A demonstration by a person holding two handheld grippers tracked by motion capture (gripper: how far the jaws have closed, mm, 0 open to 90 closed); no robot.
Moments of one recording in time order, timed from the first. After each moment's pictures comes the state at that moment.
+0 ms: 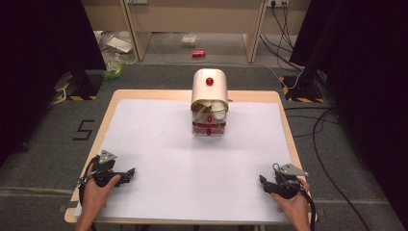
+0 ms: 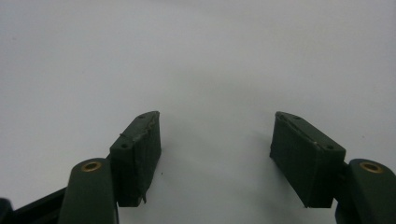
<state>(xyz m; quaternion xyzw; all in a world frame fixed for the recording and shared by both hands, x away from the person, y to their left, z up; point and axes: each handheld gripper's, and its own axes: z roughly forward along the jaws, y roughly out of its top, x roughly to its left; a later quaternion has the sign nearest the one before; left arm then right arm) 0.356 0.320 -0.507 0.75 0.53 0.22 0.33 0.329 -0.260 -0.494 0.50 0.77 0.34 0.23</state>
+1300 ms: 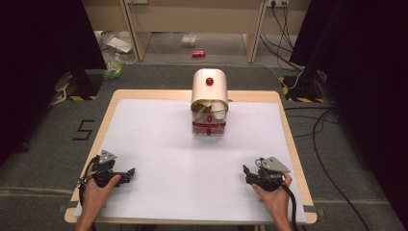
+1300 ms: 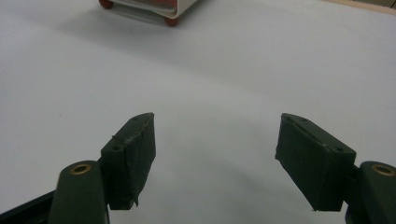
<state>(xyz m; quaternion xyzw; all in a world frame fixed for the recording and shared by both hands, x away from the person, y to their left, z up) 0.356 0.320 -0.507 0.75 0.53 0.22 0.33 0.346 -0.206 -0.489 0.47 0.74 0.39 0.28</state>
